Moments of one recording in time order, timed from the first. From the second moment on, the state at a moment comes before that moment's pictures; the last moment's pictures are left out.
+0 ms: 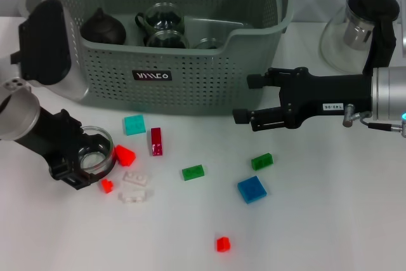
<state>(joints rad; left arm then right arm) -0.51 -2.17 1.12 1.46 2.80 1.71 -1.82 0.71 2.07 -0.87 -0.60 -1.94 -1.45 1.44</state>
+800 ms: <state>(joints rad) -0.53 -2.17 1.15 1.29 2.83 1.57 -1.81 0.70 2.08 -0.87 -0.60 -1.92 -1.44 1.43</state>
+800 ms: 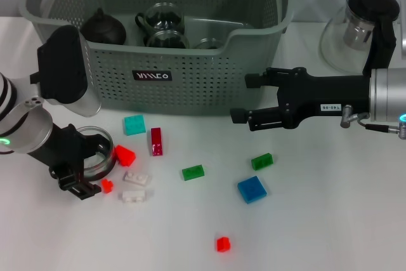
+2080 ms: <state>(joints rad) -0.55 -2.17 1.16 1.21 2.85 1.52 -1.82 0.70 2.08 -0.85 -0.60 -1.92 -1.45 1.43</state>
